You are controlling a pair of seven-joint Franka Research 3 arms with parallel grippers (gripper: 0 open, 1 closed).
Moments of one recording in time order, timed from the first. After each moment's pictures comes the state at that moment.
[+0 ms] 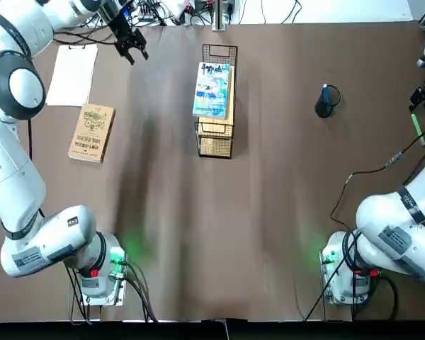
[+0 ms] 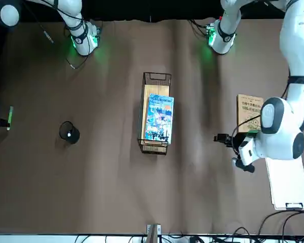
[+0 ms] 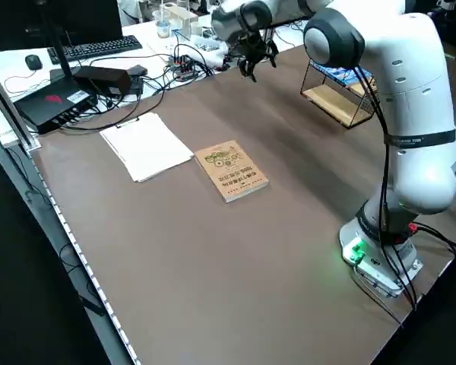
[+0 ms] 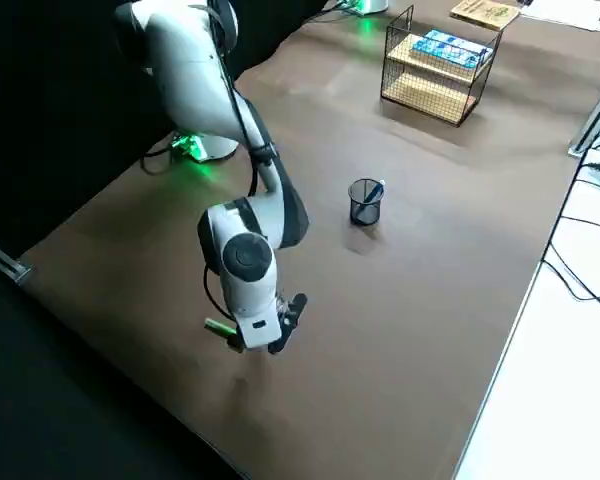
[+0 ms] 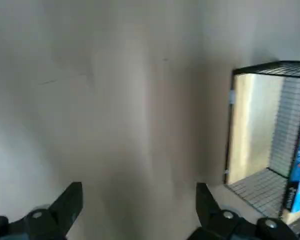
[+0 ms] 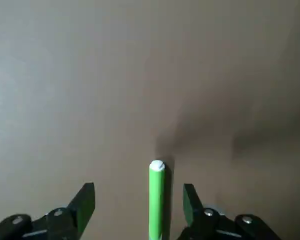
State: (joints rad) left arm 0.35 0.64 -0.57 -1.46 -0.12 1.82 0.10; right arm -0.62 0.78 -0.08 -1.44 -0.11 2.08 -0.76
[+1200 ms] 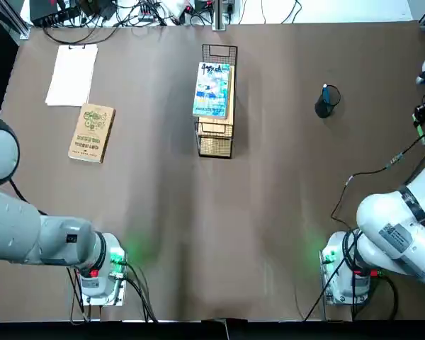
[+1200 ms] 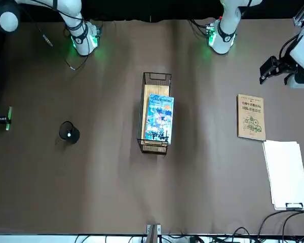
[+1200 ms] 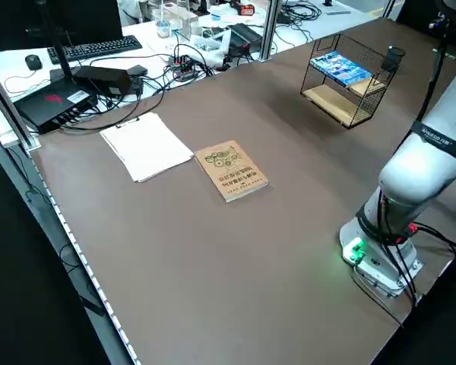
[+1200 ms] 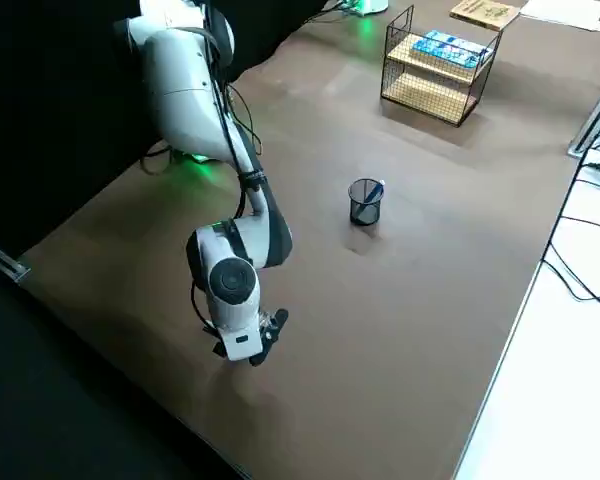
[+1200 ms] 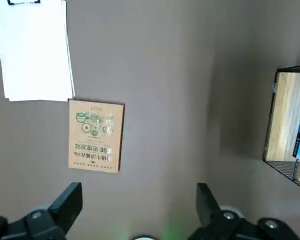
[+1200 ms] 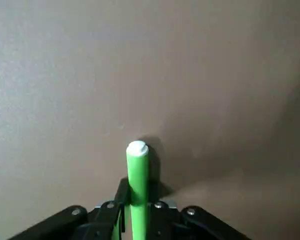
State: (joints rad) left arm -0.04 0.00 -0.09 -1.48 0.01 1.46 -0.07; right arm -0.66 0.85 -0.08 -1.44 -0.15 2.11 -0.76
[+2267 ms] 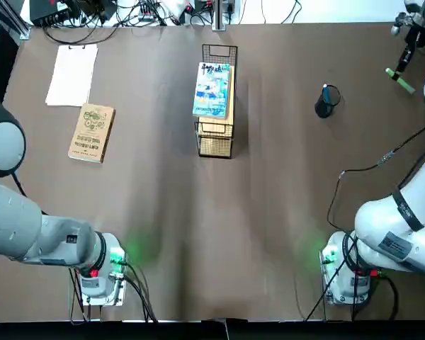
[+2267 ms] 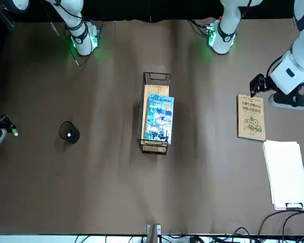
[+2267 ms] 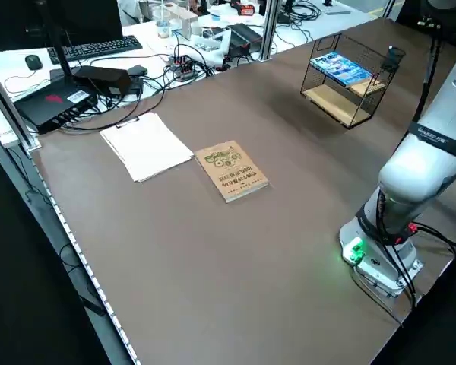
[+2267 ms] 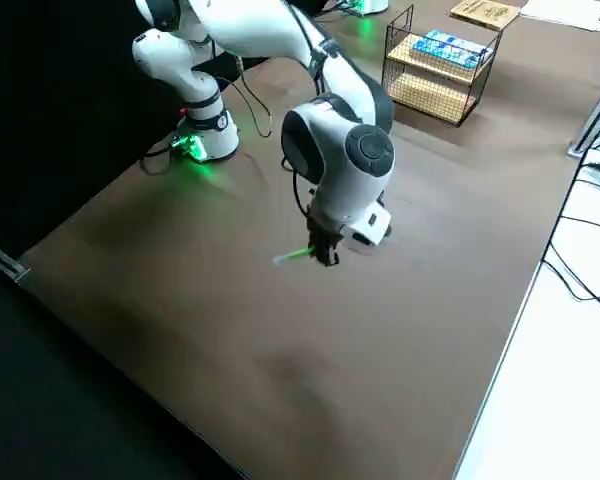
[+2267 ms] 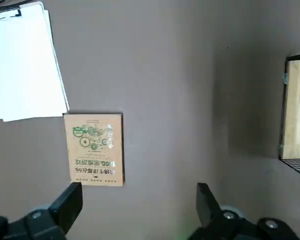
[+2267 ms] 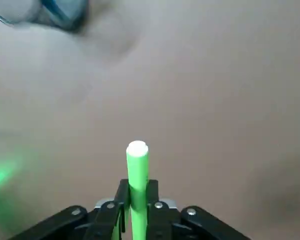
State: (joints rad) left arm -0.05 0.06 -0.10 -1.53 0.04 1.55 0.00; right arm -0.41 0.60 0.01 -1.38 -0.04 1.64 -1.27
